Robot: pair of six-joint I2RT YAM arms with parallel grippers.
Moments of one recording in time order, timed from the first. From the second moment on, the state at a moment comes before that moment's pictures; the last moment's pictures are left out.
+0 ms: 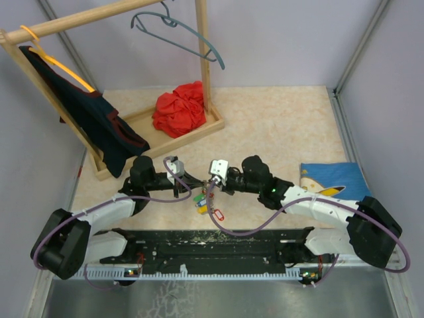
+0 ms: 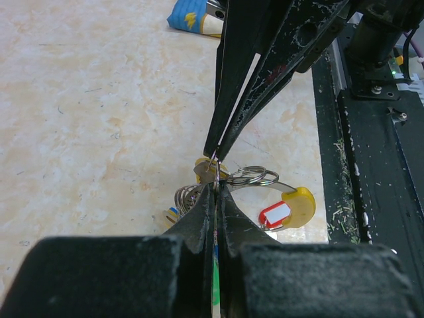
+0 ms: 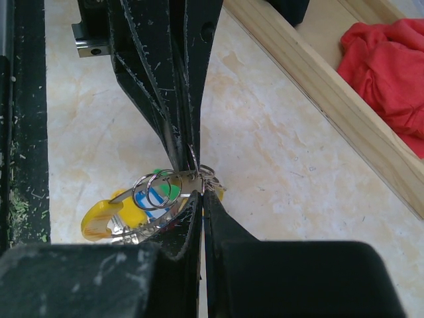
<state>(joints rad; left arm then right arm) -0.49 1.18 0.36 0.65 0.94 0.16 0.88 1.20 0.61 0.26 -0.37 -0.39</state>
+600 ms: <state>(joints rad) -0.49 1.18 0.36 0.65 0.94 0.17 0.88 1.18 0.61 0.23 -0.37 -0.39</state>
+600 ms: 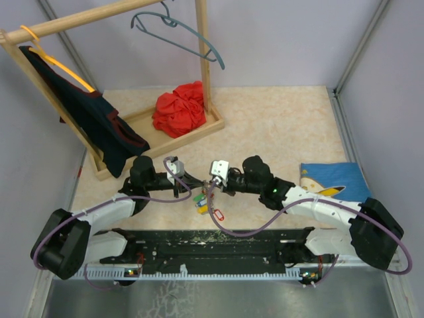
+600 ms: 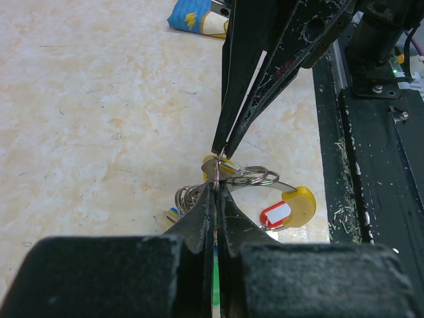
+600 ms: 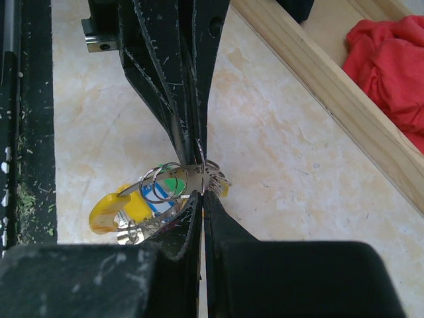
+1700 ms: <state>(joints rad) -0.49 1.18 0.36 0.65 0.96 0.17 0.88 1.18 0.61 0.21 -0.39 -0.39</state>
